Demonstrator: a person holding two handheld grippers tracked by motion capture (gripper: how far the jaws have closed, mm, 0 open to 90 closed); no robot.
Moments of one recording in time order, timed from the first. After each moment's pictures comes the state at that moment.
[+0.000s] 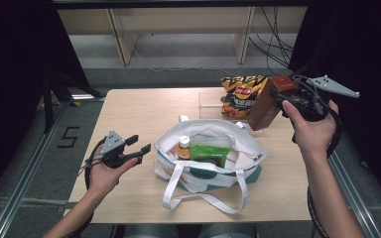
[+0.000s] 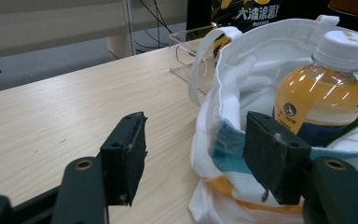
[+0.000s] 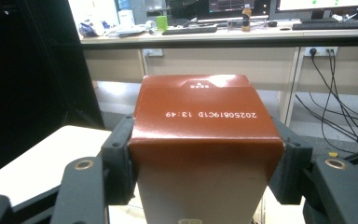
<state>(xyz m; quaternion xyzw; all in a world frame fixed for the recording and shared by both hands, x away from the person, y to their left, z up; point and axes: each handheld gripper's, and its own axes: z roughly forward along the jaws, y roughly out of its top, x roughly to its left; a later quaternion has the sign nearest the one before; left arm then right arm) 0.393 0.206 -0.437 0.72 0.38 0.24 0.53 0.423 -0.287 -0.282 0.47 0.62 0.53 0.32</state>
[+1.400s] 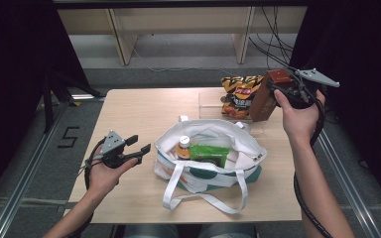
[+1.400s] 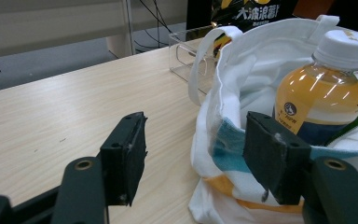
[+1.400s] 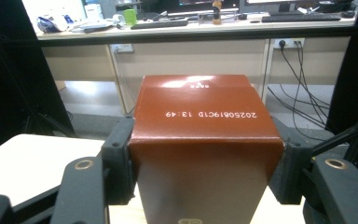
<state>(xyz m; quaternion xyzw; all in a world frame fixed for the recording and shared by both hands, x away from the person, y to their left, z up) 0.393 0.206 -0.437 0.72 0.38 0.24 0.52 0.474 -0.284 -0.300 0.51 0.60 0.50 0.35</state>
